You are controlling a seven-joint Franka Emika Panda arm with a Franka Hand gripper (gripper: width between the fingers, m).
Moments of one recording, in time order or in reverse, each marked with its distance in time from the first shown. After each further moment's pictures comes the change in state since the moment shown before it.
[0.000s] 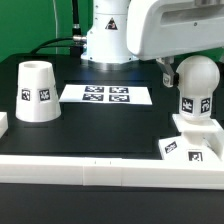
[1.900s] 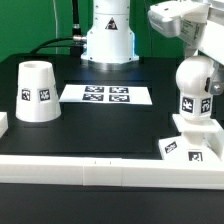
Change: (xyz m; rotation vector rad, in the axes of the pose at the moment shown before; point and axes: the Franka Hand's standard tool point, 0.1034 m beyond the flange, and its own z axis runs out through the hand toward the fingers) arm 0.006 0.001 0.001 -0.085 -0.079 -1.305
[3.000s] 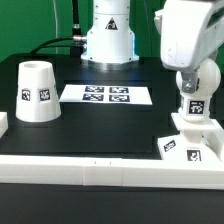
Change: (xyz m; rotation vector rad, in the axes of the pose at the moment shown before) arm -0.001 -0.002 0.001 0.071 0.063 0.773
